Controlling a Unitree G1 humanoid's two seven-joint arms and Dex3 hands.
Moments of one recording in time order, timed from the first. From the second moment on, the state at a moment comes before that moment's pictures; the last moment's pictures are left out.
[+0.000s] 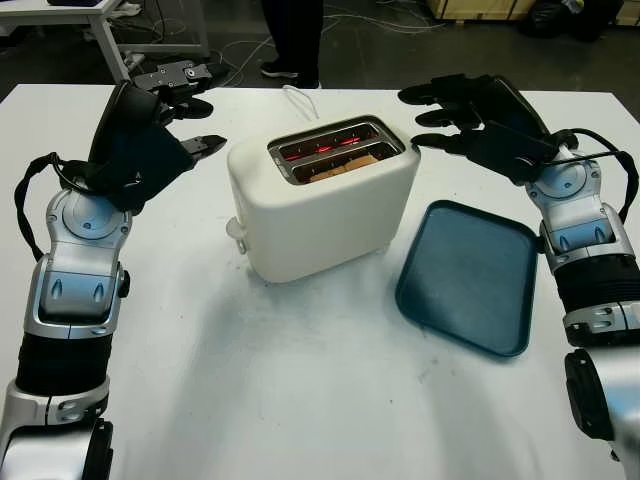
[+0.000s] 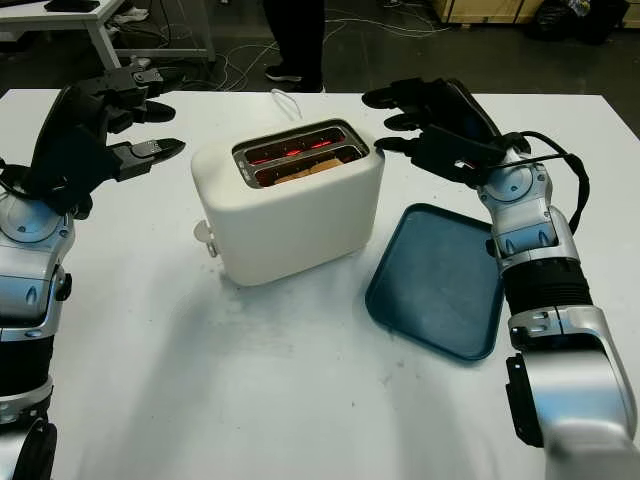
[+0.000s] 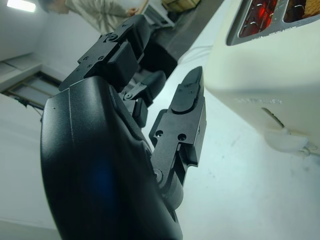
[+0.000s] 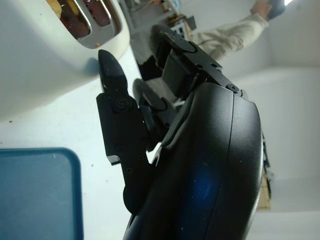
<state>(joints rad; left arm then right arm) -0.50 0.42 0.05 -0.18 0.13 0.29 -0.19 -0.81 -0.51 0.06 0.58 -0.23 -0.21 0.32</state>
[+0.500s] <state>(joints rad) -0.50 0.42 0.05 -0.18 0.13 0.29 -0.19 -0.81 -0.51 0.06 0.58 -0.23 -0.21 0.32</state>
